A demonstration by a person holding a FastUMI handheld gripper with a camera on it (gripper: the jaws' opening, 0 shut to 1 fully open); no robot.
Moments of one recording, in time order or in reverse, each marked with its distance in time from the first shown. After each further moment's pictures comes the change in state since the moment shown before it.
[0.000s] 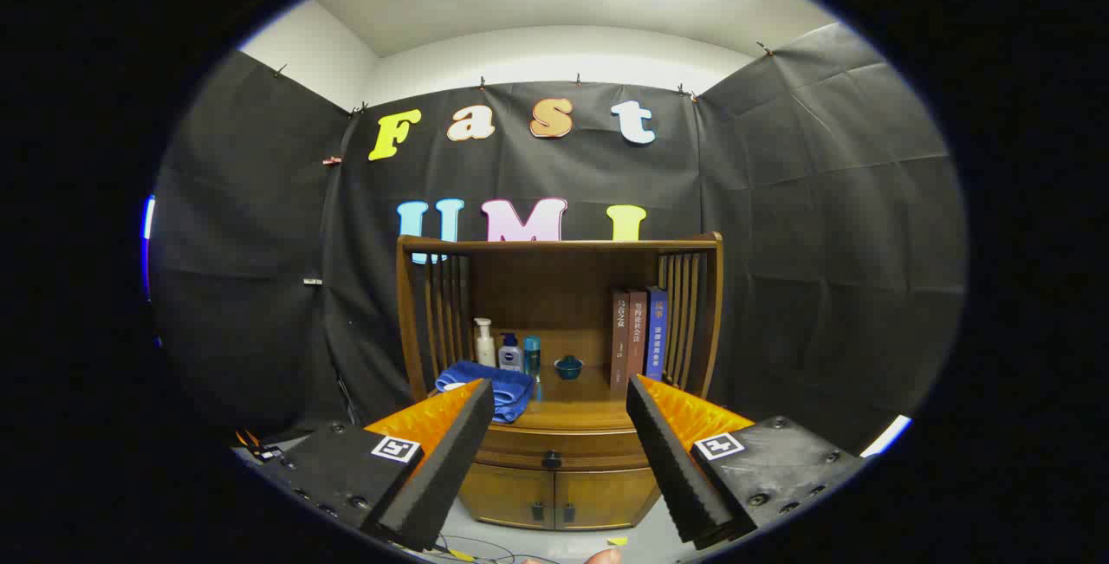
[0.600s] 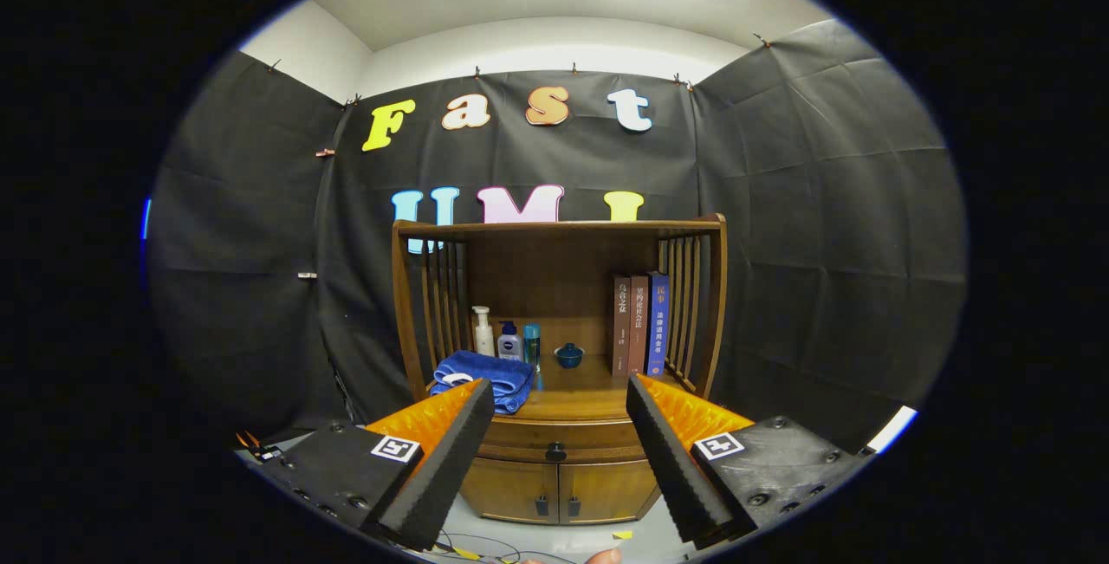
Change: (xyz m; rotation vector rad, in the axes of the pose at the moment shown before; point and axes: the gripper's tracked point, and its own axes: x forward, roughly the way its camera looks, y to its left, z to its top) arm 0.008 -0.004 -0.022 0.003 0.040 -0.022
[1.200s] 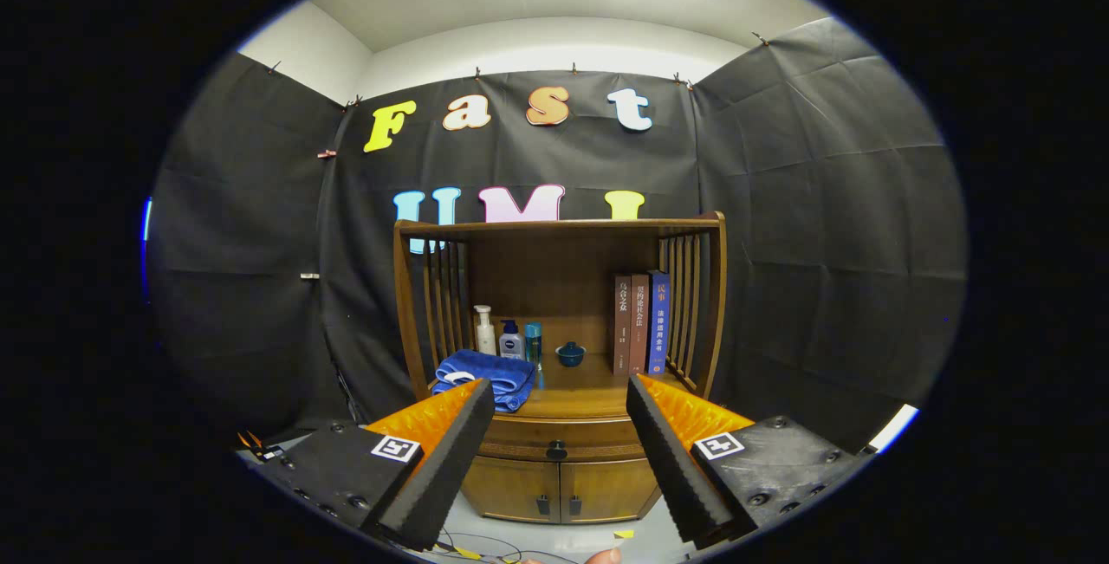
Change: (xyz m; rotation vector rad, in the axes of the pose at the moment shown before) arm -0.006 0.001 0.001 0.000 -0.013 0.013
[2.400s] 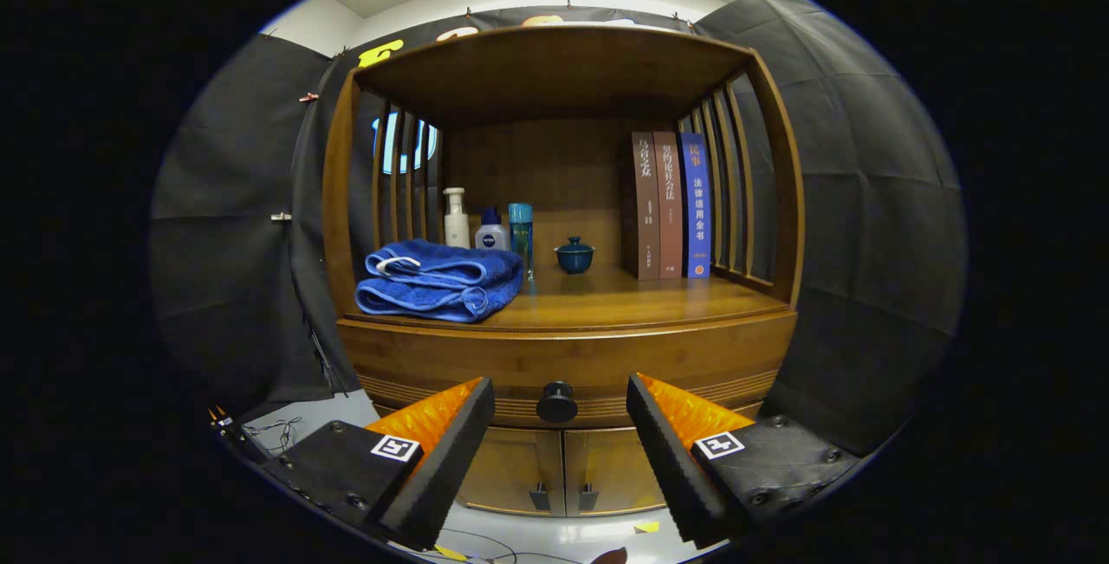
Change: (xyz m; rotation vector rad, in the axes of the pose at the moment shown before) arm 0.167 -0.001 -0.259 0.004 0.156 -0.016
